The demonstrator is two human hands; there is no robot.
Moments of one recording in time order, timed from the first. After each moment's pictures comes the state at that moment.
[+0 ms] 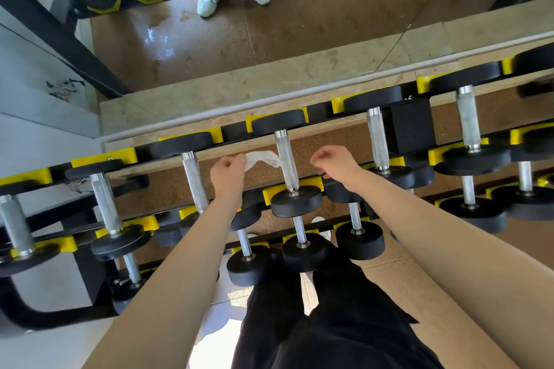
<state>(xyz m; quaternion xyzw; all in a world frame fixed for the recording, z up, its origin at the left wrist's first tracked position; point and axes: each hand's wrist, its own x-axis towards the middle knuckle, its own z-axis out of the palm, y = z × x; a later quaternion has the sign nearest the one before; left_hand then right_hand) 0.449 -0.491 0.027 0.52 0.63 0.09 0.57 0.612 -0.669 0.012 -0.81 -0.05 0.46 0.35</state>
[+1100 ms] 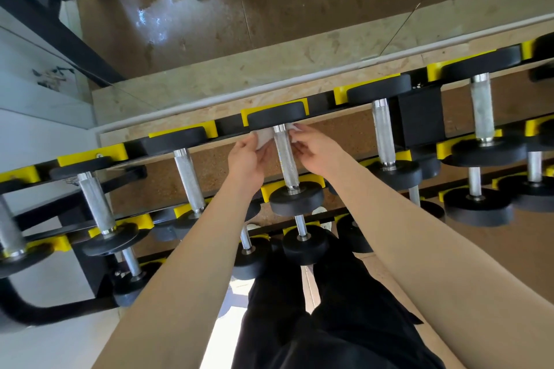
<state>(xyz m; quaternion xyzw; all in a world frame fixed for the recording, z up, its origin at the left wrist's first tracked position) 0.500 -0.500 0.010 0.25 0.58 0.11 0.77 0.605 -0.605 0.006 -0.48 0.26 0.51 0.66</state>
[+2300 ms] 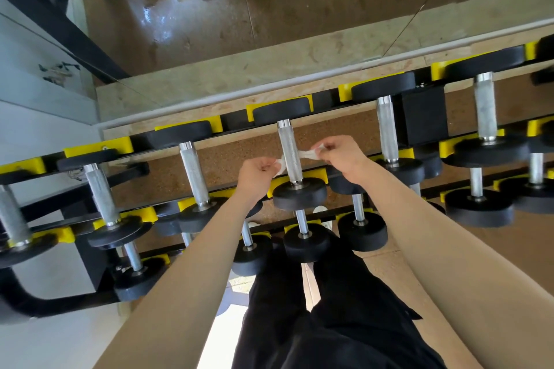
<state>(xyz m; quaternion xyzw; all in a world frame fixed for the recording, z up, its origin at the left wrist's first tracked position) 0.455 -0.518 0.008 0.68 0.48 -0.12 0.54 0.611 -0.666 0.009 -0.80 -0.06 0.47 0.38</state>
